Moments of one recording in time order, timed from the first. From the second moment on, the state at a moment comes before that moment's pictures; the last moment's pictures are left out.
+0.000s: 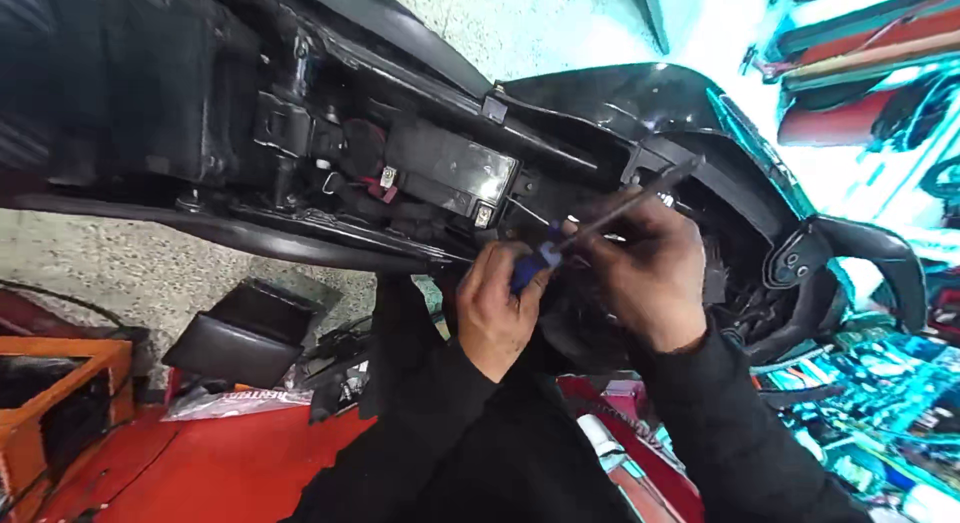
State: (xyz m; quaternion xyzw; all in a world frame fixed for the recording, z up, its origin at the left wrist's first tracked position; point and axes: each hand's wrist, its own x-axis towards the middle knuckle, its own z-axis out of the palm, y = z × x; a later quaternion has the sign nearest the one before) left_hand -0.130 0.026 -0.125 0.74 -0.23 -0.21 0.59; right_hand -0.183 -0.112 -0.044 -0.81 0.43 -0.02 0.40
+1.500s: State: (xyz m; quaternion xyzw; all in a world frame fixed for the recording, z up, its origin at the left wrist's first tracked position) left_hand -0.184 -0.002 -0.129 0.82 -0.12 -0.06 0.56; right_hand -0.115 -0.193 -0.120 -0.92 -0.31 0.09 0.21
